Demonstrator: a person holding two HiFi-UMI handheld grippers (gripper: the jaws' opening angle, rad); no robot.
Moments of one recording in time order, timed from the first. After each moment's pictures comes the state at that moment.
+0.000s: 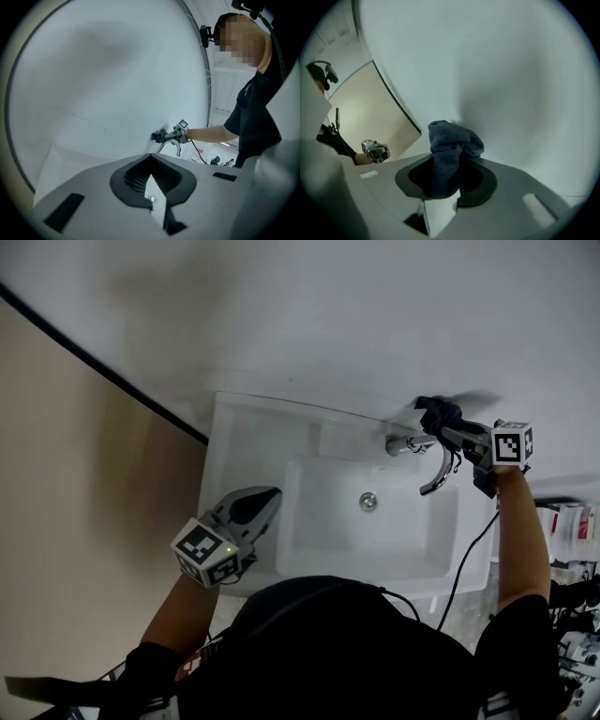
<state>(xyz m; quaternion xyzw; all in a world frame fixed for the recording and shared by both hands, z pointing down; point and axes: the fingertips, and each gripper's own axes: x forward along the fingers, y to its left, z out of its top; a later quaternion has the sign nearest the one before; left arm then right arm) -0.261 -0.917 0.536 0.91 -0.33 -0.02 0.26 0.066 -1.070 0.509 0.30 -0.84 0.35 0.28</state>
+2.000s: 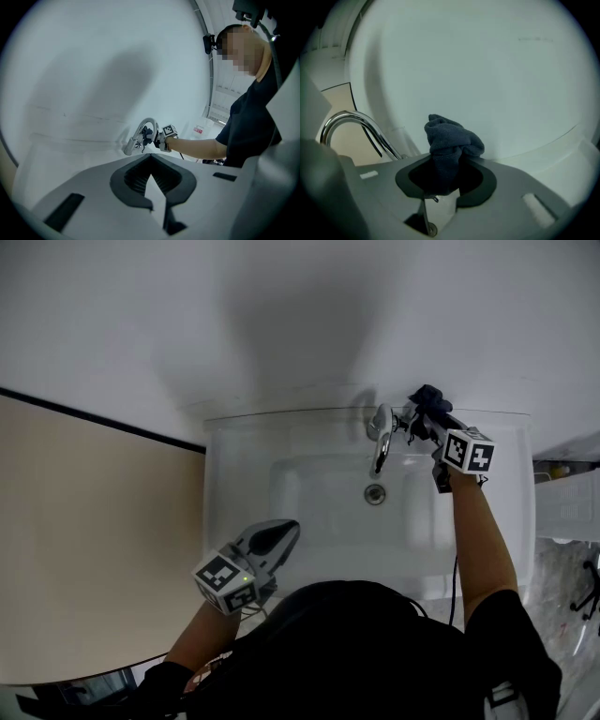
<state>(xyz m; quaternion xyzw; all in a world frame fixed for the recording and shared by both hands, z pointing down) -0.080 -0.849 0.514 0.90 -0.32 0.12 0.26 0.222 -1.068 0.633 0.54 -0.78 0.31 0.09</state>
